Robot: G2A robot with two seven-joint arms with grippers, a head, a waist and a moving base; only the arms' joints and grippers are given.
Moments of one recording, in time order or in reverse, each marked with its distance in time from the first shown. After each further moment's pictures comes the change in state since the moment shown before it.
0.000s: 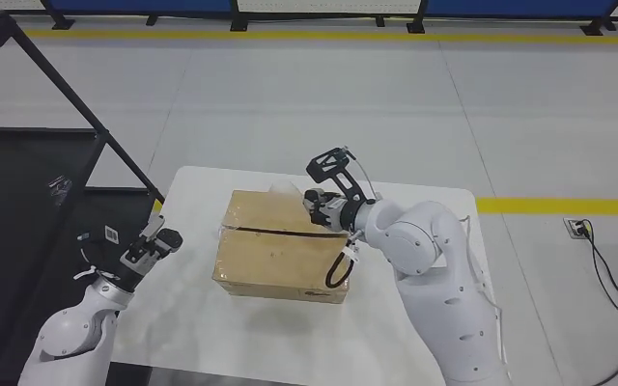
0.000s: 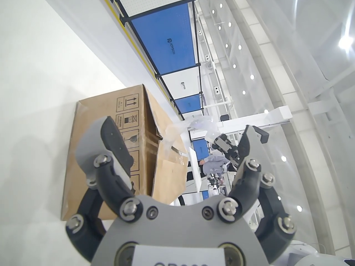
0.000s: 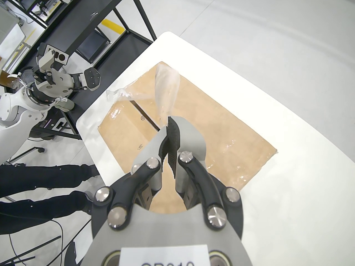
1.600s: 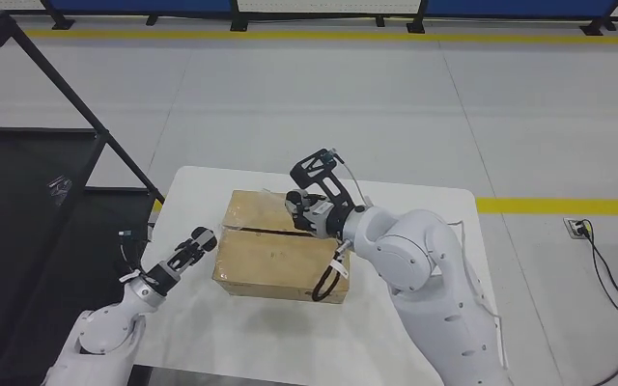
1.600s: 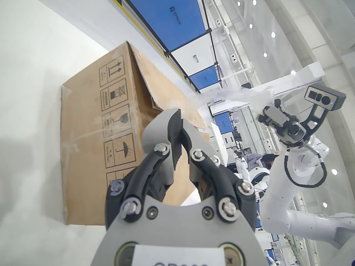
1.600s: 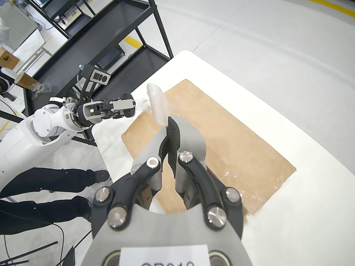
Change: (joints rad) left arm -0.006 -0.007 0.141 -0.054 0.231 -0.118 0.091; right arm -0.018 0.035 -0.086 -0.105 0.064 0.054 -0.069
